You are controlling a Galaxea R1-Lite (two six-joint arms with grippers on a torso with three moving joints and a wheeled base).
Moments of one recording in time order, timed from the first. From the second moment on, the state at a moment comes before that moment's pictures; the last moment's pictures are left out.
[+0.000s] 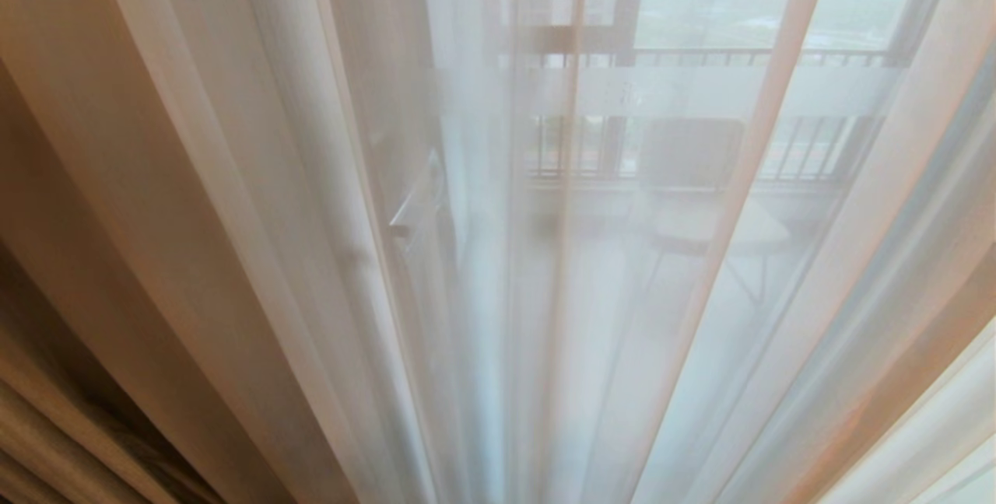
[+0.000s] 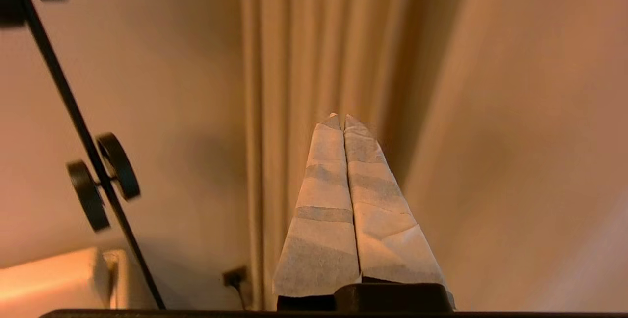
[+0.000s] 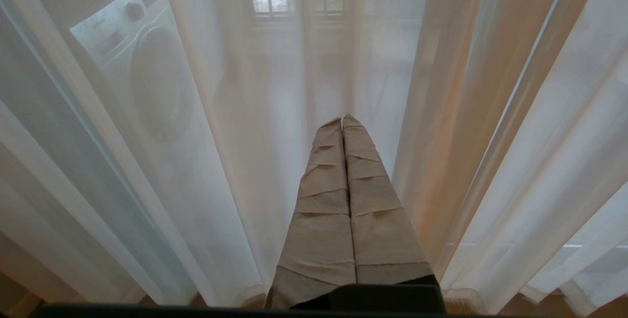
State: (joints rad) left arm 0.69 1.14 -1.18 -0.10 0.38 -0.05; right arm 0.00 0.00 0.00 -0.01 -0.02 0.03
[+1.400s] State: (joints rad) left arm 0.87 1.90 -1.34 -0.76 0.19 -0.06; right arm 0.00 0.00 0.00 -0.01 -0.02 0.03
